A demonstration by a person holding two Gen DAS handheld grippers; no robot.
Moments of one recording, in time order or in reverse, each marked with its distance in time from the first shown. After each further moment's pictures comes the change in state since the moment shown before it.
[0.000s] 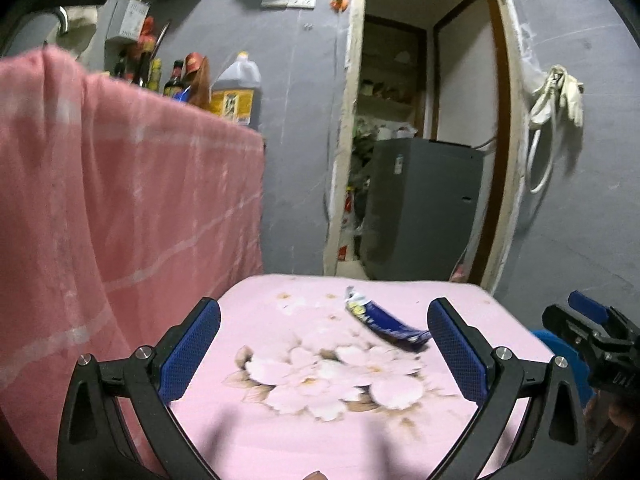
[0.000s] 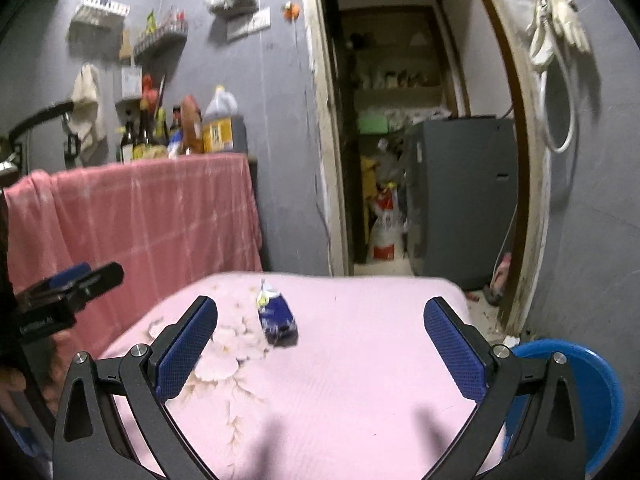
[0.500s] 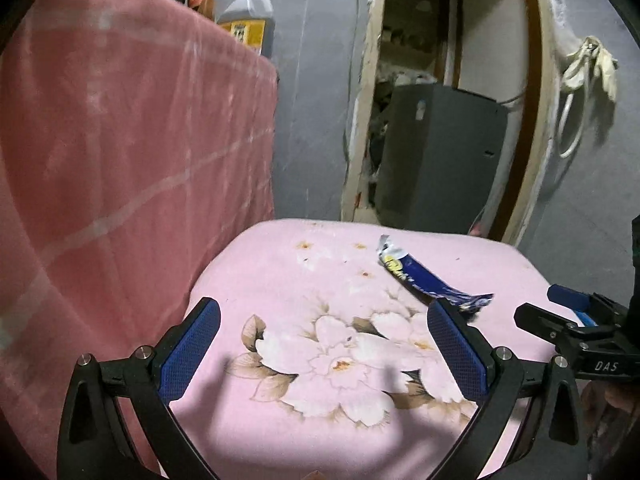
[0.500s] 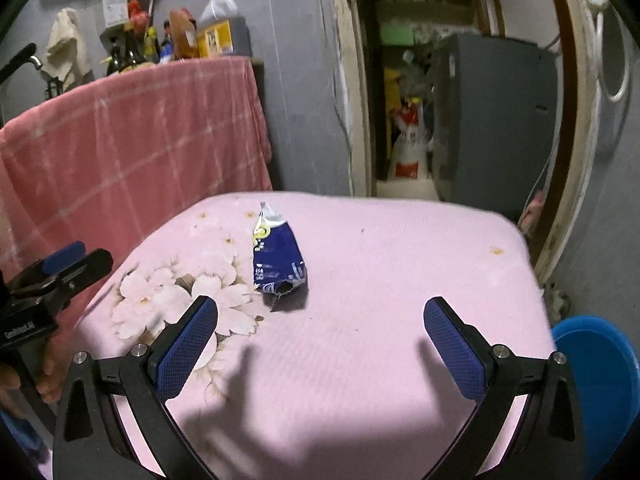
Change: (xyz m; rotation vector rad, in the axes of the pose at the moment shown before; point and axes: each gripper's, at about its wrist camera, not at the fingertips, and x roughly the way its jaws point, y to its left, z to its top) left arm 0.067 0.023 -0.013 -0.031 0.215 0.044; right arm 0.099 -0.002 -0.007 0.012 0.341 0.093
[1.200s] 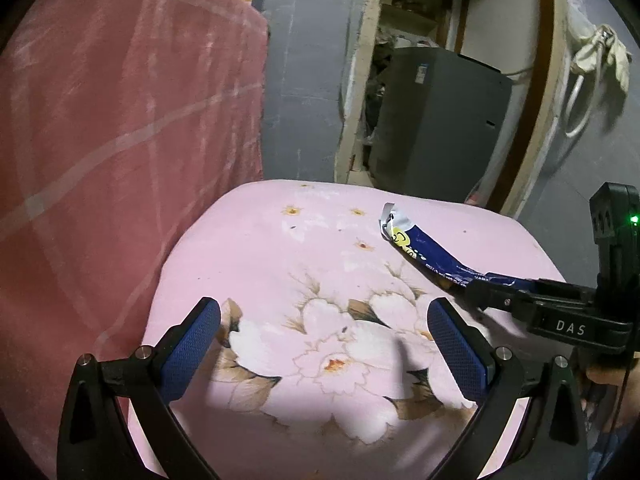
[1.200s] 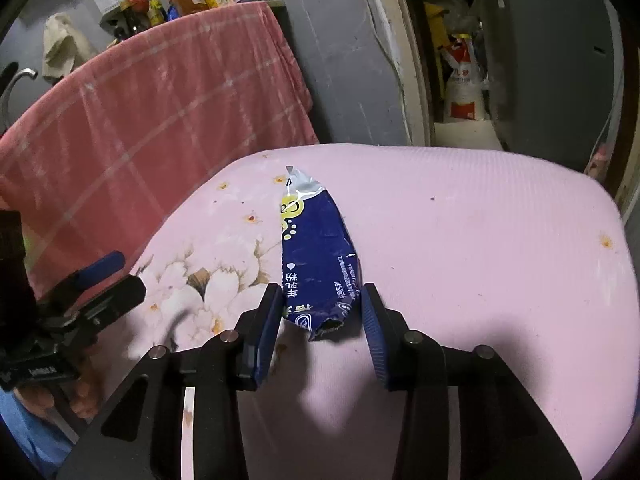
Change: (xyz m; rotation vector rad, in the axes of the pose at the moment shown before) left arm 0.021 -0.008 0.001 -0.017 0.150 -0.042; right arm 0.053 -0.009 0.015 0.023 0.175 0.193
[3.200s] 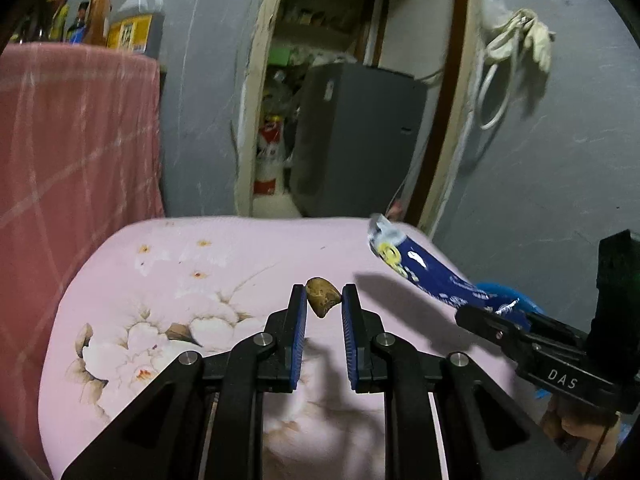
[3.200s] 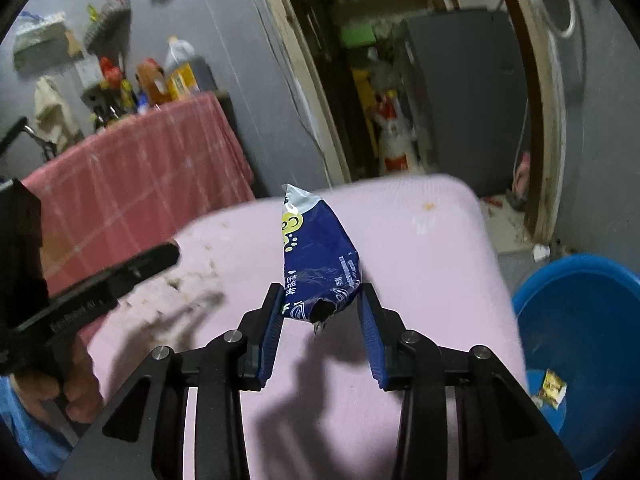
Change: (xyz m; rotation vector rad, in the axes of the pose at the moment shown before) left arm -0.028 -0.108 0.002 0.124 -0.093 -0.235; right arm -0.123 -0.037 -0.069 0.131 -0.334 -0.124
